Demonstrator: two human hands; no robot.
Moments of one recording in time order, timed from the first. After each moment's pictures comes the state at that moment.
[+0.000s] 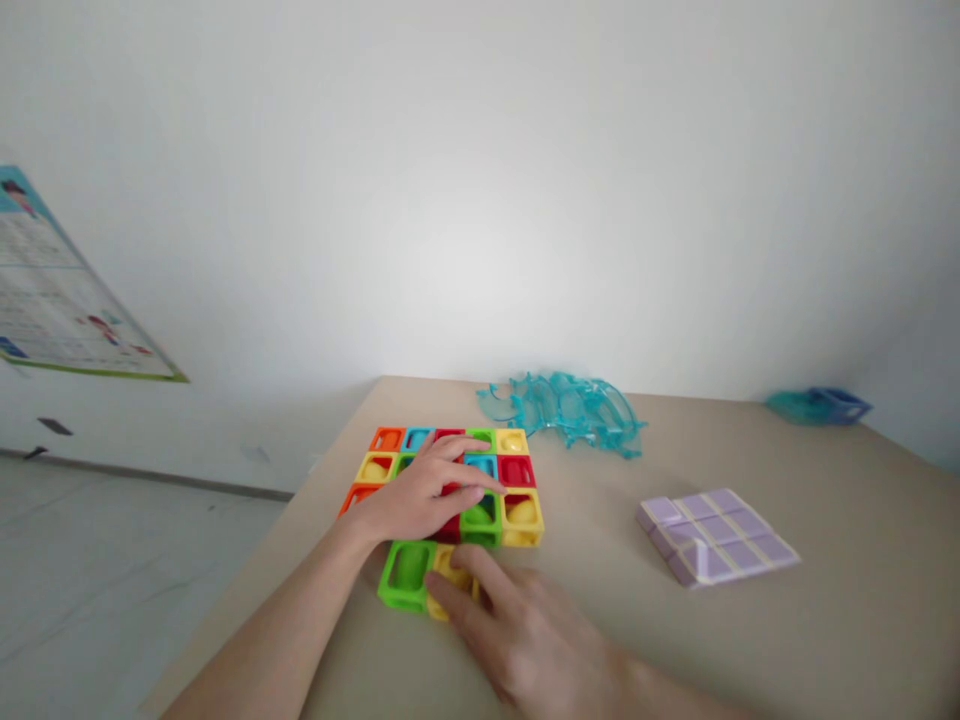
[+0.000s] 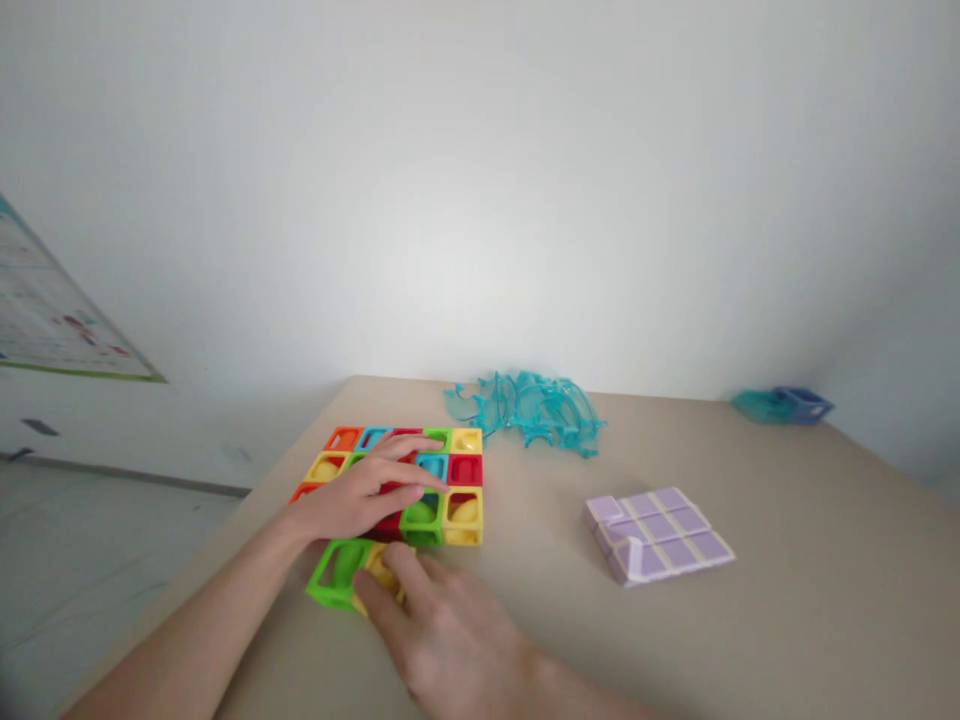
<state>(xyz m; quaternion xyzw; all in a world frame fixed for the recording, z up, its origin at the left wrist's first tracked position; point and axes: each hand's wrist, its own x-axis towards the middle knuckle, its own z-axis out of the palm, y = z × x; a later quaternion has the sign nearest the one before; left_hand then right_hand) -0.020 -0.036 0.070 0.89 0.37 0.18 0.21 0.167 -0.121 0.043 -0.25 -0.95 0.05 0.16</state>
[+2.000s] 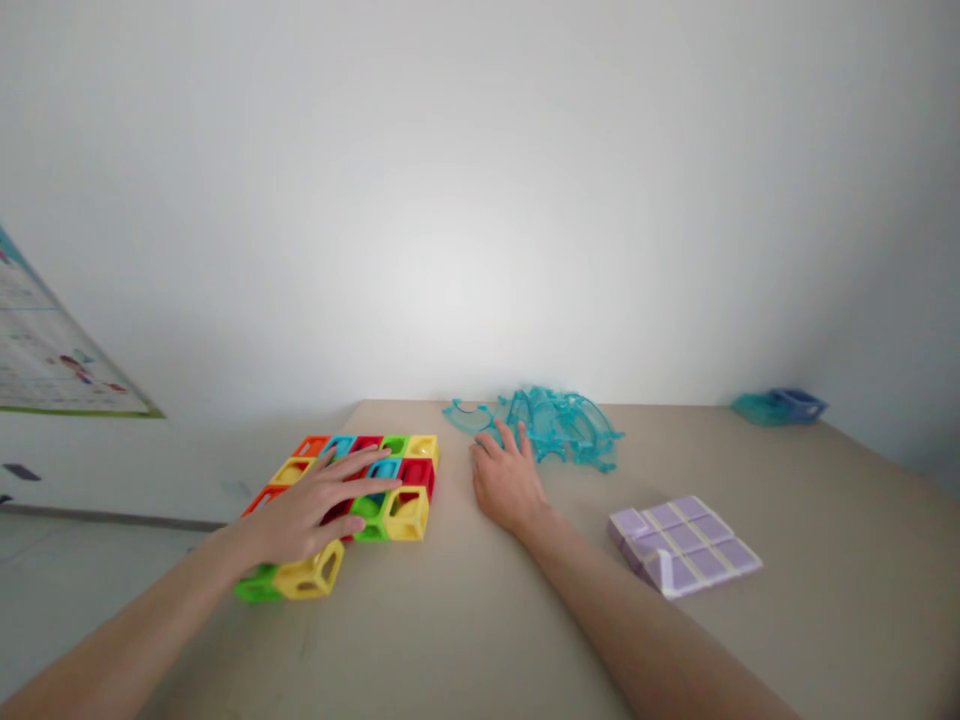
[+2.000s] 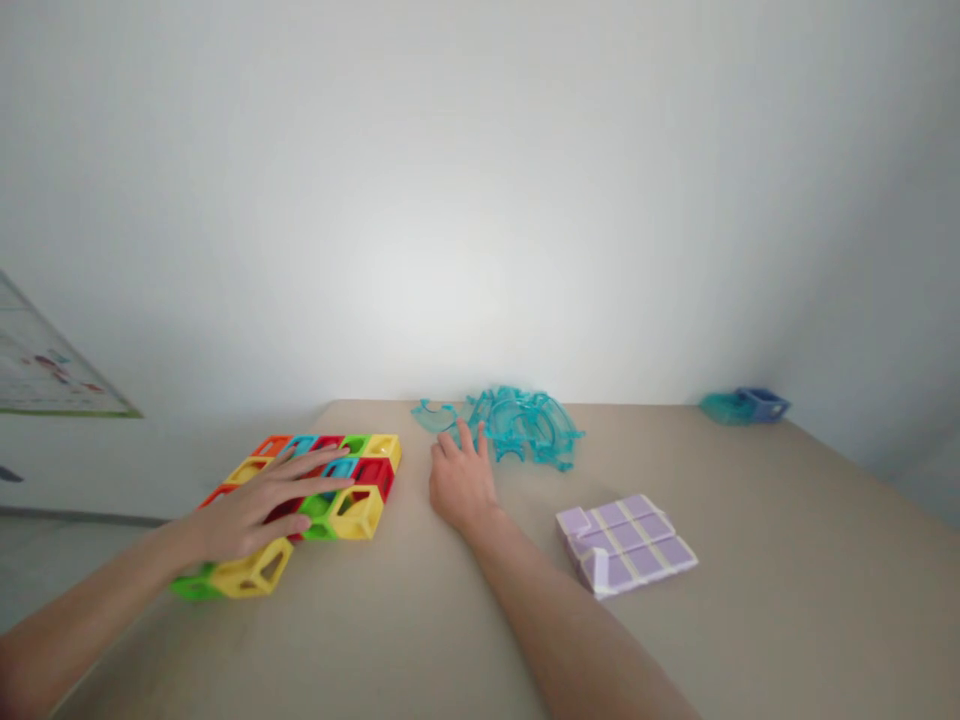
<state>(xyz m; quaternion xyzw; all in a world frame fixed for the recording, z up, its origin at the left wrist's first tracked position) -0.116 -0.022 0.071 0.91 0.41 0.03 0.06 0.182 0.009 0.024 -0.52 -0.84 -0.07 0.18</state>
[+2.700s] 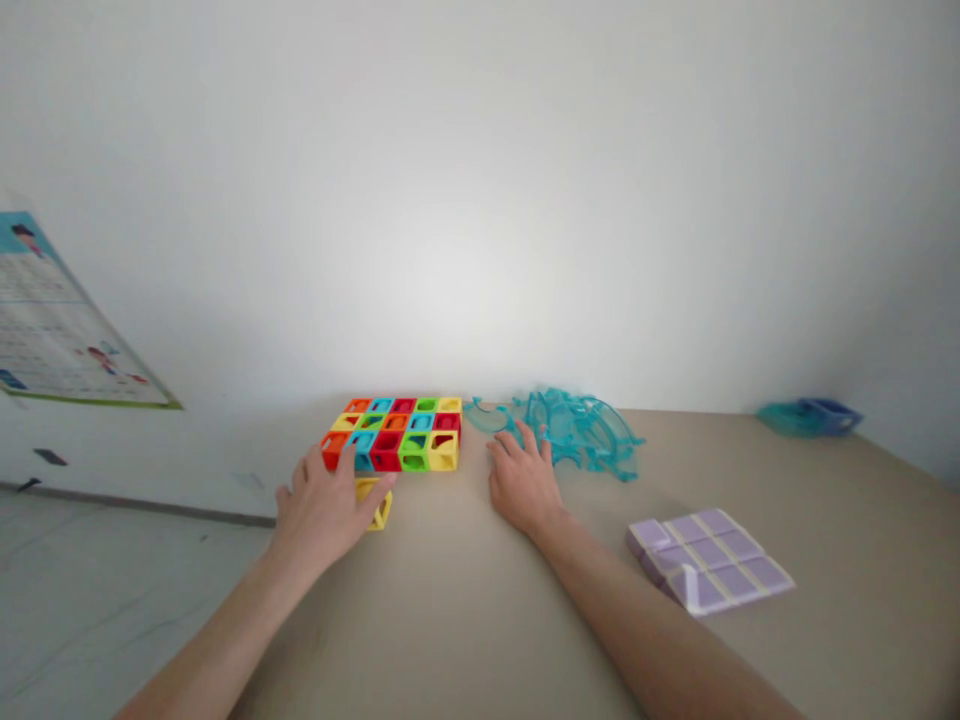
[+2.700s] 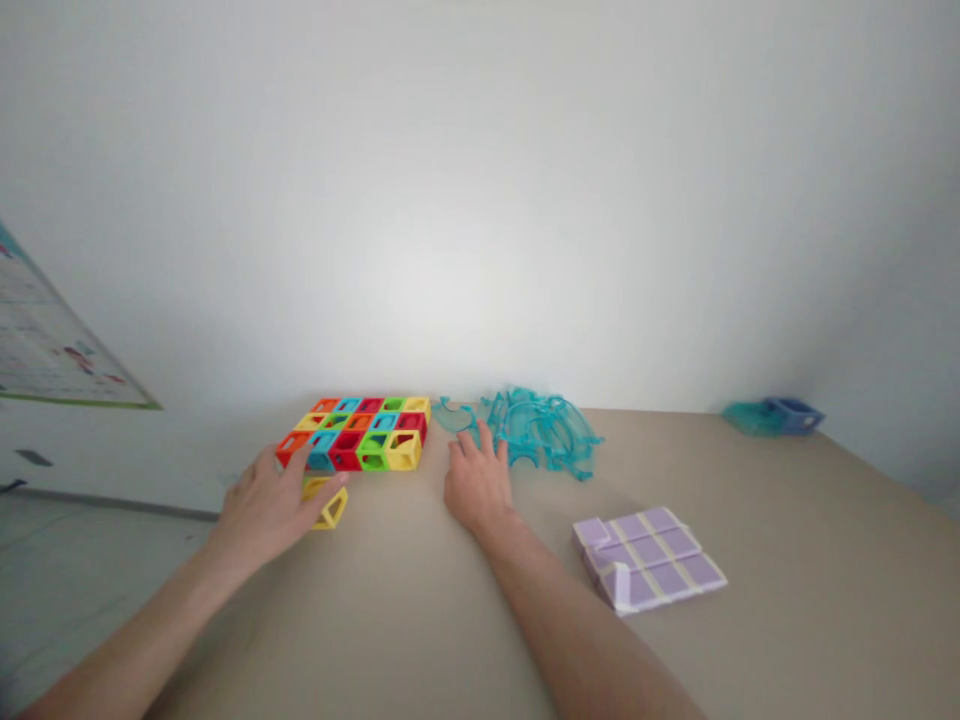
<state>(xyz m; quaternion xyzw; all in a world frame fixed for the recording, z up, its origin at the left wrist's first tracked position) -0.084 -0.029 0.044 0.65 0.74 0.14 -0.11 0.182 0.013 0.021 -0.55 -0.81 -0.07 0.18</state>
